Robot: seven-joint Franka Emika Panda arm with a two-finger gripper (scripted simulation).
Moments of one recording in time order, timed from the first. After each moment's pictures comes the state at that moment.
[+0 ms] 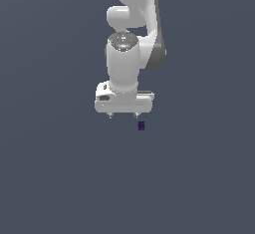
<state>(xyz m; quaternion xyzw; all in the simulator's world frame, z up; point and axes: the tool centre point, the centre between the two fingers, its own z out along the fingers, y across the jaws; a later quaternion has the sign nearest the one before) 0.012 -0.015 0.184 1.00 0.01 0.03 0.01</state>
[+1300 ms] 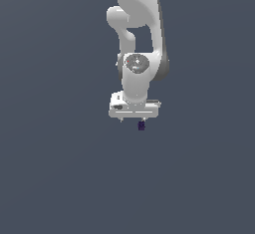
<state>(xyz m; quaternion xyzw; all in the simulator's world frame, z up) -0.011 0.024 0.117 1.00 0.00 0.01 0.01</state>
